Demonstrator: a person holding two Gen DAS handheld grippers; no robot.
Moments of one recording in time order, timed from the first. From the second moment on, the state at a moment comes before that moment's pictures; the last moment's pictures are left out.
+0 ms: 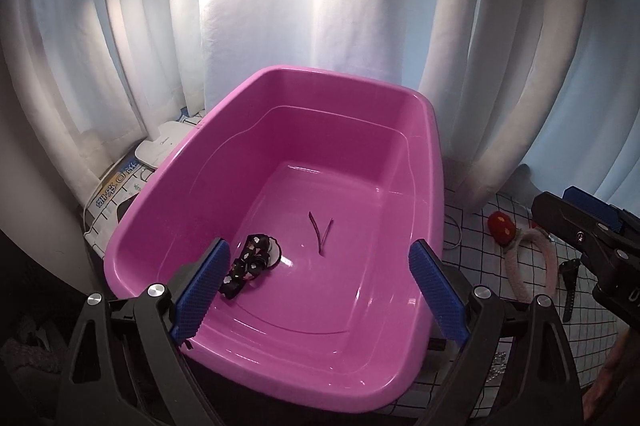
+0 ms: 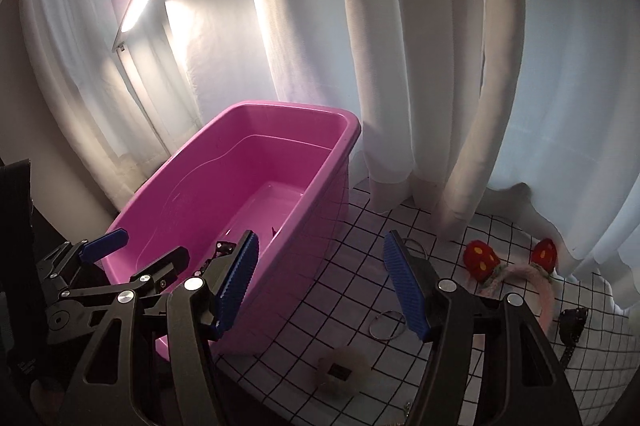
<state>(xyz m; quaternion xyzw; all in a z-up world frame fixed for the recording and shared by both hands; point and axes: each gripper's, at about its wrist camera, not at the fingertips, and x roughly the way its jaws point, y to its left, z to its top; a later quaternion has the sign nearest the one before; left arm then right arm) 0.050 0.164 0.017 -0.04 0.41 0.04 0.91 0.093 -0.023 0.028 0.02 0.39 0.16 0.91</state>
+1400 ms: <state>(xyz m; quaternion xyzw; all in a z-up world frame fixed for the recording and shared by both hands) -0.019 0.014 -0.067 0.05 0.45 -0.09 0.89 0.019 -0.141 -0.185 0.09 0.56 0.07 0.82</state>
